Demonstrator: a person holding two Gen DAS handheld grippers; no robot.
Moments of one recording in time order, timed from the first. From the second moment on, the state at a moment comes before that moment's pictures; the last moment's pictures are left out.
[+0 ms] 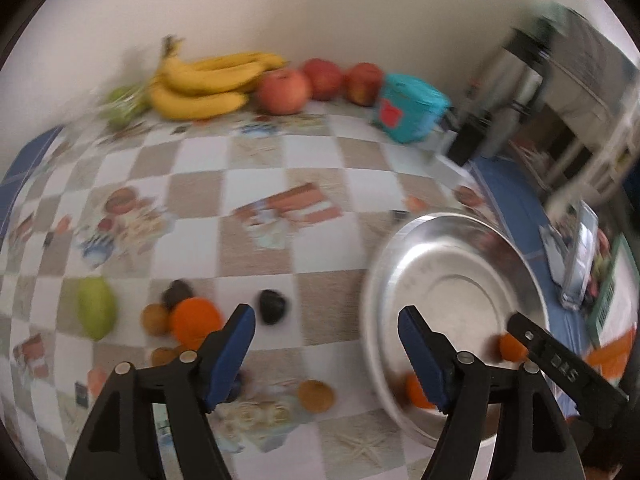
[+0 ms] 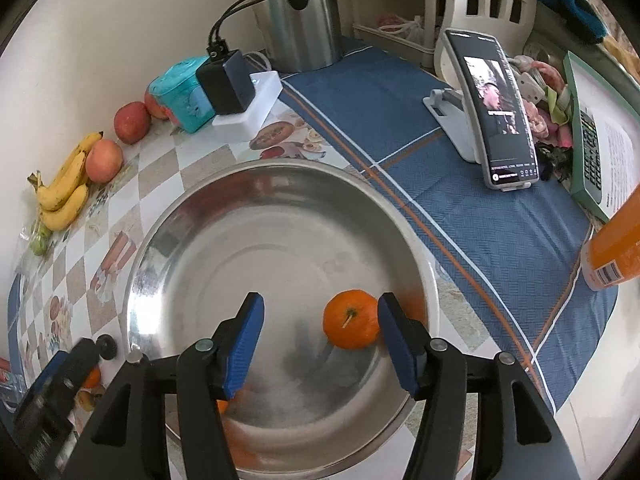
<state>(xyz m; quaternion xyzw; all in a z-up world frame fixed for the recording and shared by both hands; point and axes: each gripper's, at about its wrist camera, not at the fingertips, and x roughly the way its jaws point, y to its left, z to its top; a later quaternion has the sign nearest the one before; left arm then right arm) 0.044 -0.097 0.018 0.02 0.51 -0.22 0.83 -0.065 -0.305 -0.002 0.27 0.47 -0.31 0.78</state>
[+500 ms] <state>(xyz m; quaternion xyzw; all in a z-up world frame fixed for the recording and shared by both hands) 0.066 -0.024 0.021 -0.01 0.53 -0.09 0.84 -0.041 -0.265 0.013 0.22 0.47 -0.23 0.82</state>
